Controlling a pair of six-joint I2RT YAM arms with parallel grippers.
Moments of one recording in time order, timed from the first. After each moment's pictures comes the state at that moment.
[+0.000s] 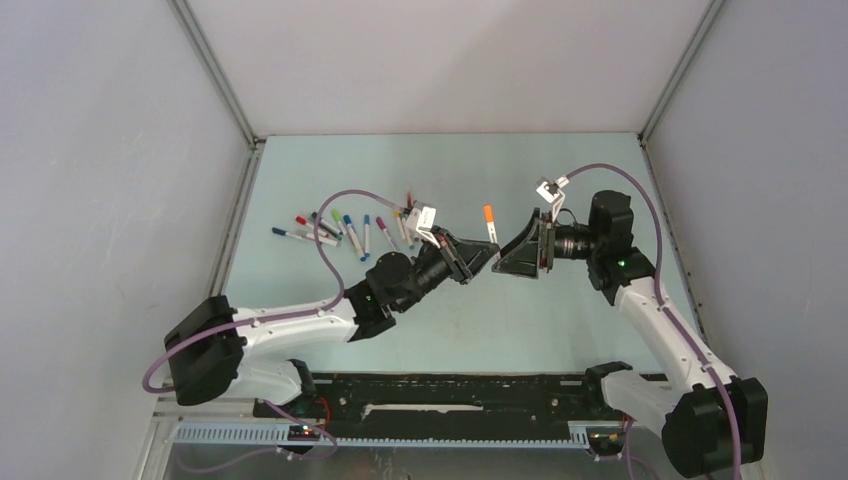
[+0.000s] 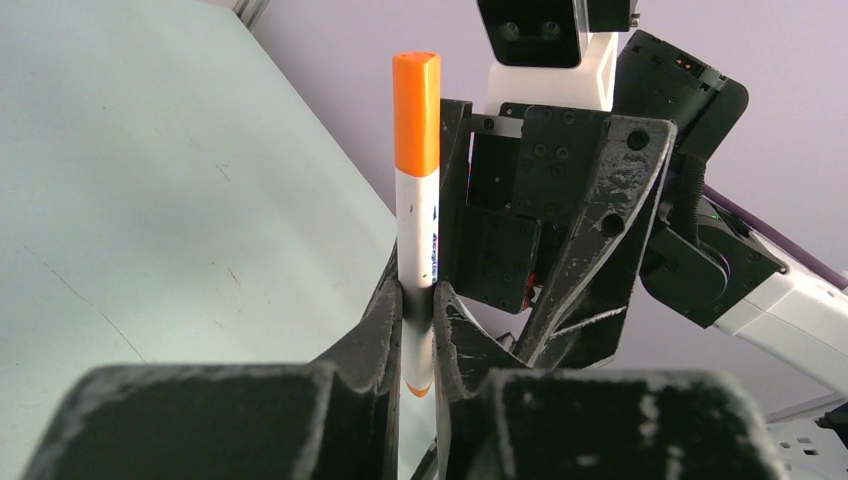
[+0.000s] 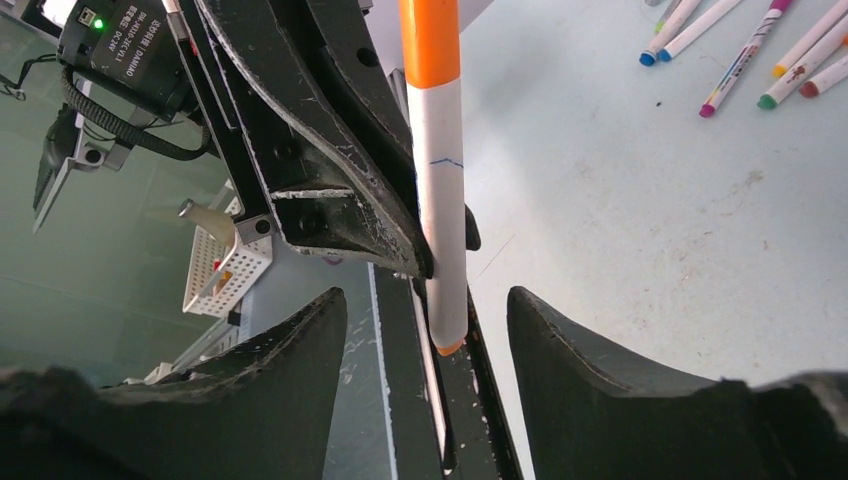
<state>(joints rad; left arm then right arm) -1.08 1.31 0.72 0.73 -0.18 -0.73 0.21 1.04 0.75 -0.01 -1.23 0.46</state>
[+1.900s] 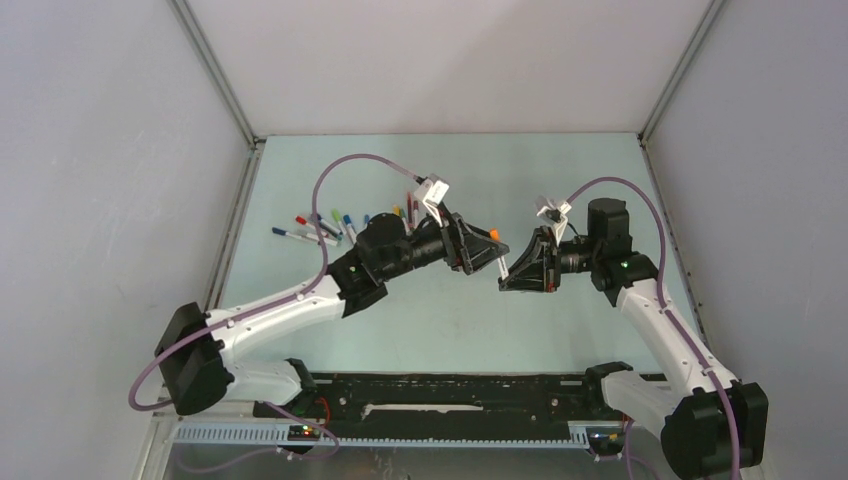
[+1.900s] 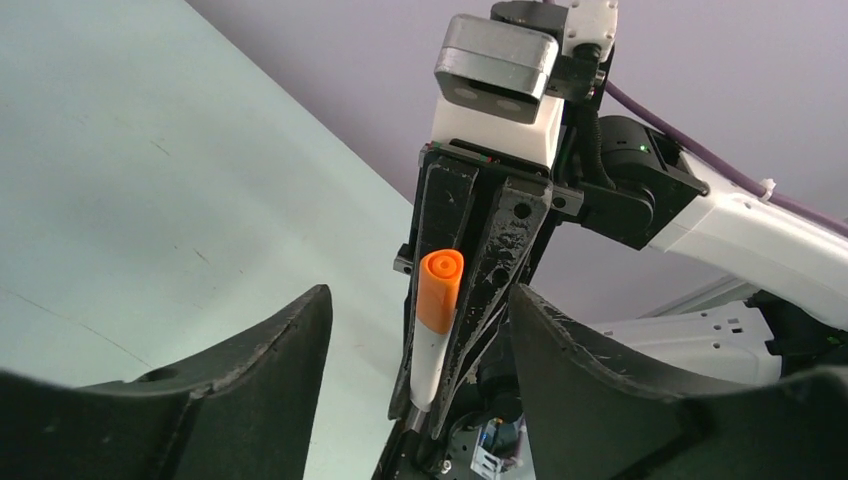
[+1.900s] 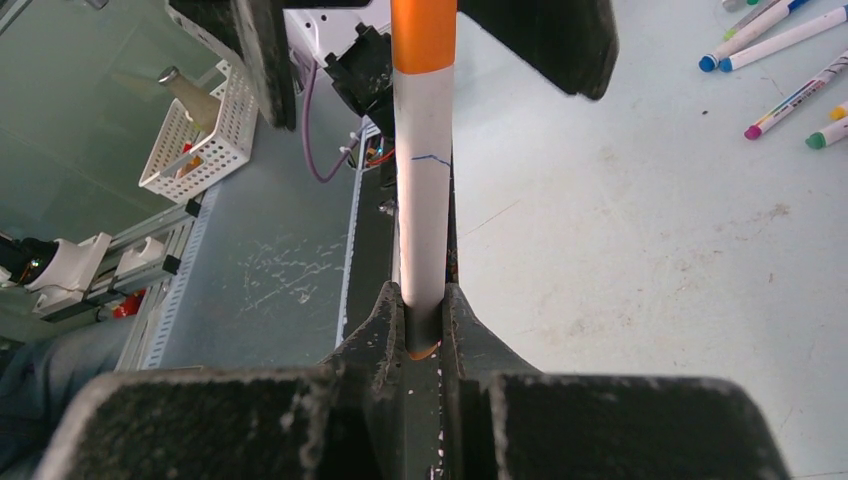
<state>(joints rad) -0.94 1.26 0.91 0.40 0.22 -0.66 0.20 1.03 0.75 -0.27 -1.42 -0.04</state>
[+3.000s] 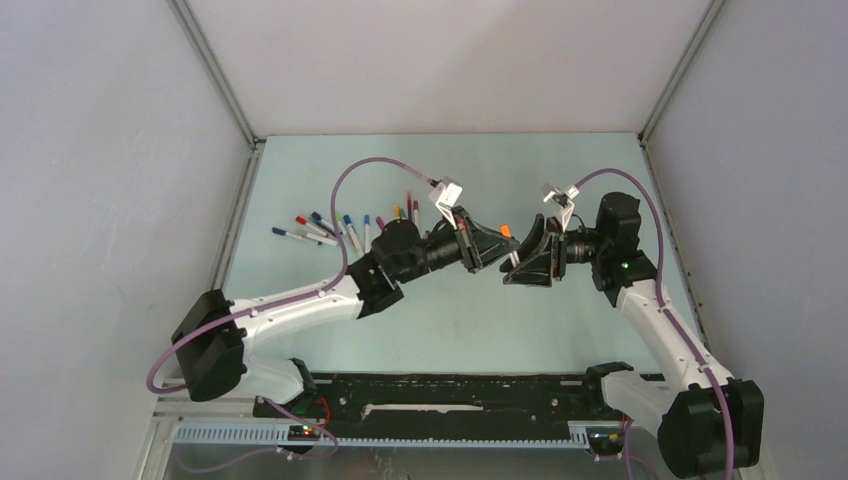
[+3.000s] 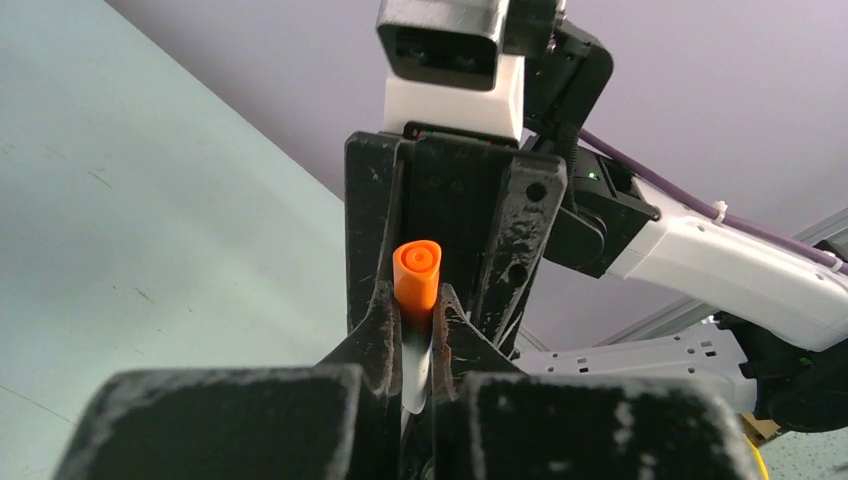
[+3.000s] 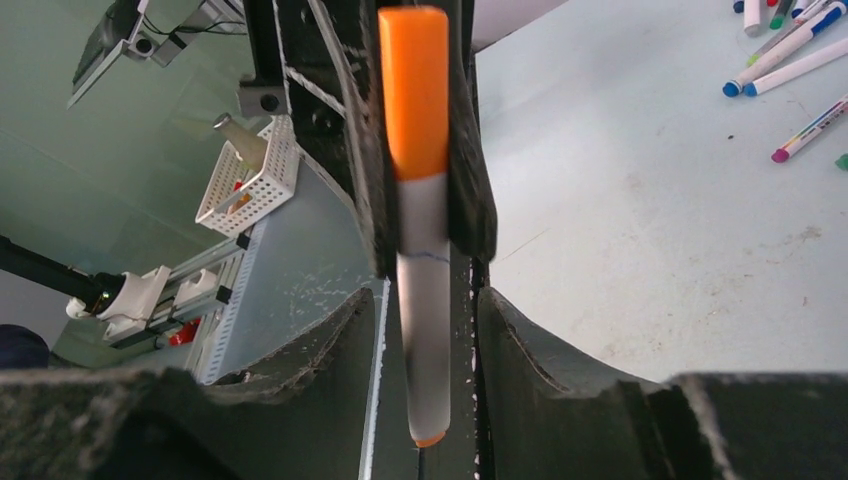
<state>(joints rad) -1.00 1.36 0.93 0.56 0.19 -0.70 0.16 1.03 0.72 0.06 -1.48 0.33</state>
